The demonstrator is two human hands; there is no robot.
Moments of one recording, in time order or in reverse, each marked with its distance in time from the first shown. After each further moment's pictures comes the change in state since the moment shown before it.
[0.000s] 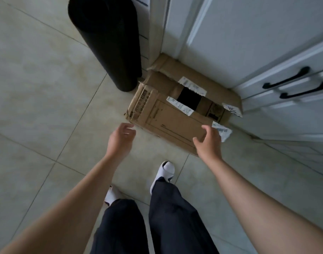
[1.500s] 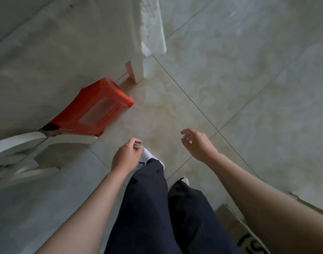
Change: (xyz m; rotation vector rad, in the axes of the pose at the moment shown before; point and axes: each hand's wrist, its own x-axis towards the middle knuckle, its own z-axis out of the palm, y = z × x) left_hand -0.464 -0.527 -0.127 -0.953 0.883 -0.944; right_hand -0.589 -0.164 0.444 -1.352 -1.104 -1.663
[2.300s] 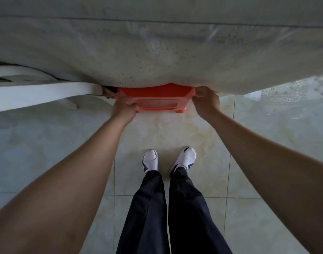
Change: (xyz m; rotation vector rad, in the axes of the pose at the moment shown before) left_hand 0.133 -0.150 -0.127 -0.935 0.474 -0.628; right_hand 0.262 -0.259 0.088 -0.181 -0.111 -0.271
